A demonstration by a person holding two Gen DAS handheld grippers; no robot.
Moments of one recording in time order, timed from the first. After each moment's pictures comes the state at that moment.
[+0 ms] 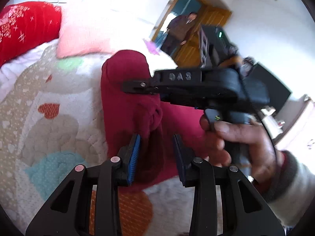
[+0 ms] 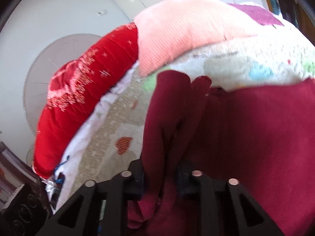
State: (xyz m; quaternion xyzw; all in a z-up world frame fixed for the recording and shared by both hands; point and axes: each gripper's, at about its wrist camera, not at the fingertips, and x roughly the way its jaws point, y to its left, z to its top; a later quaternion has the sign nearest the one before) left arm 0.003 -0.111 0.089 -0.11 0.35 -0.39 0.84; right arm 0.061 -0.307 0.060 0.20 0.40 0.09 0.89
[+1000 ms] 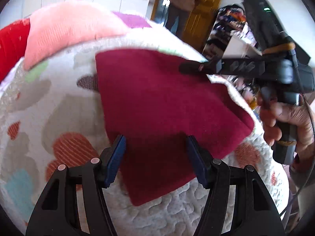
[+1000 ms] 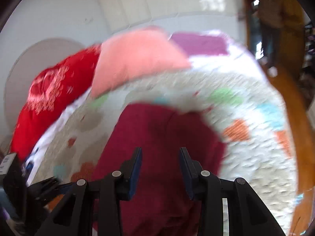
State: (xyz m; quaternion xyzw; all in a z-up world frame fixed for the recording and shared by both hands) left arm 0.002 -0.268 0.068 0.04 0.43 -0.34 0.84; right arm -0.024 -0.465 0.110 0.10 0.40 -0.01 0.91
